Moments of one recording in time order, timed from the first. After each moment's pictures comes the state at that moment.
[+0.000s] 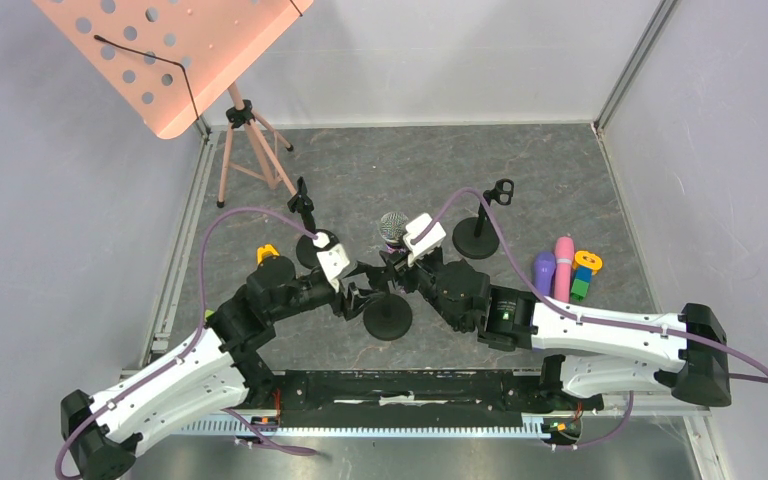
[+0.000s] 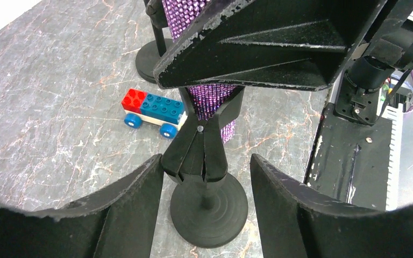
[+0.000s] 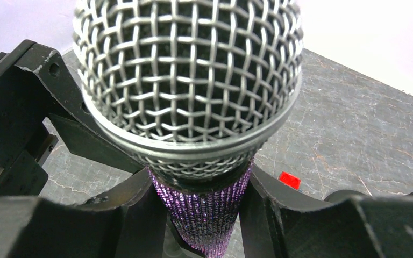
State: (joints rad) left arm -0.83 0.68 0.54 -0.04 0.29 0.05; right arm 1.28 1.14 0.86 0.16 0.65 0.04
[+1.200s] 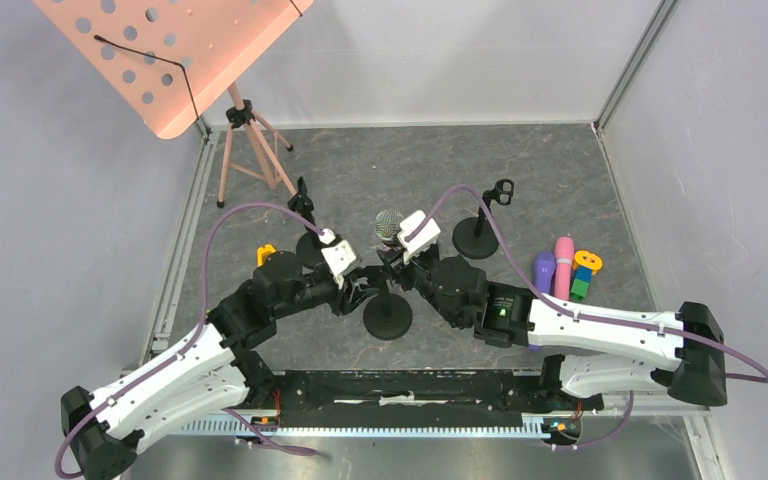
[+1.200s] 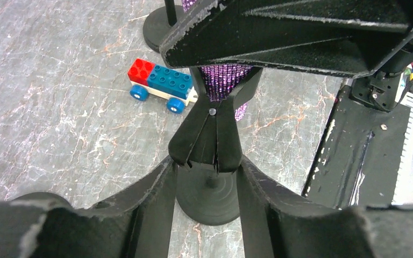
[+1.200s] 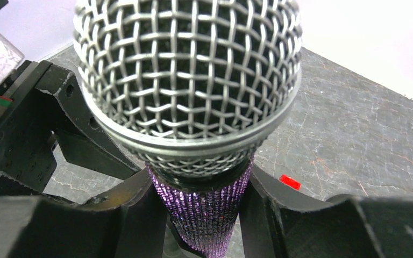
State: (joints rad) left arm -0.83 0.71 0.58 -0.15 0.24 0.05; right arm 1.27 1.17 0.89 0.14 0.61 0.02
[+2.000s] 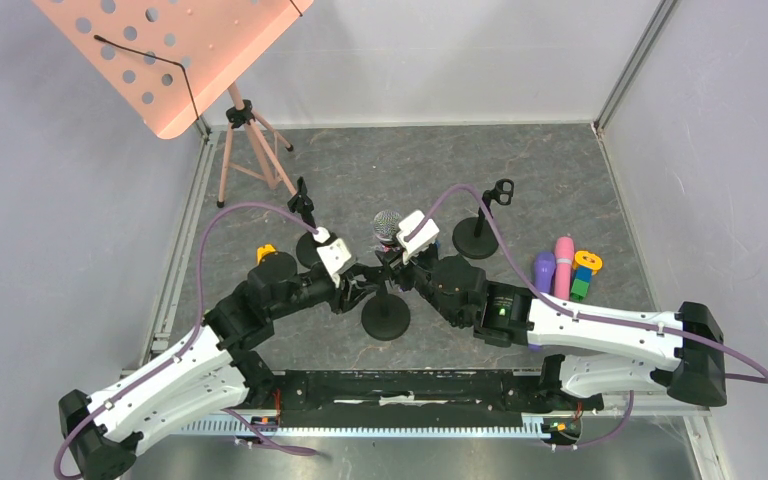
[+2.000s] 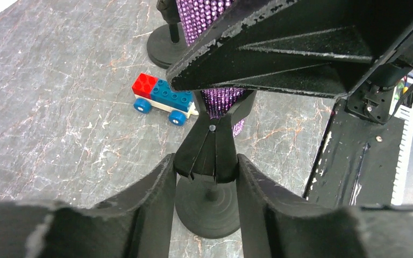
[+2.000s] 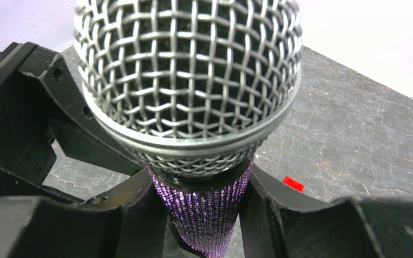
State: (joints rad) left arm -0.83 0.69 0.58 -0.12 0.24 0.04; right arm 1.26 1.17 0.89 0.14 0.59 0.02
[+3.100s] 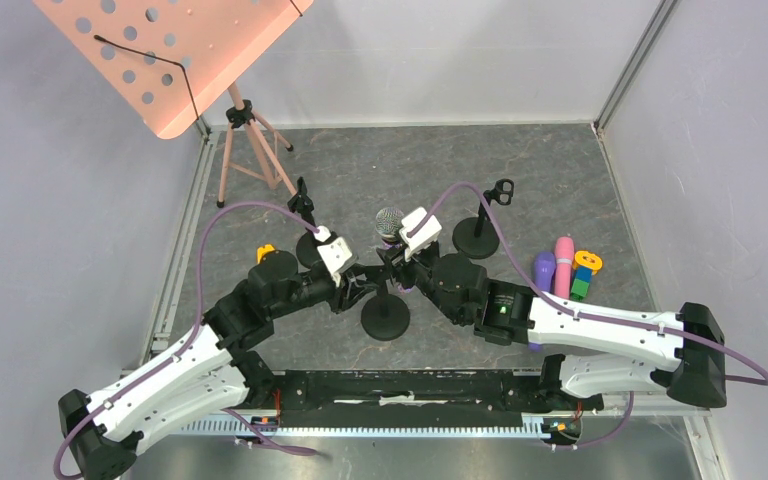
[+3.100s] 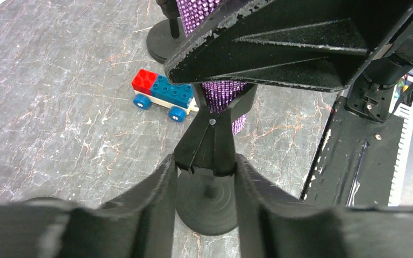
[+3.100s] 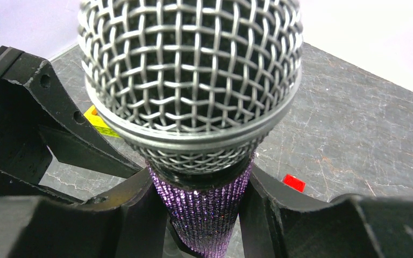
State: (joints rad) left arm -0.83 0.69 0.60 -0.15 0.24 0.03; right arm 1.24 1.17 0.89 0.13 0.59 0.05
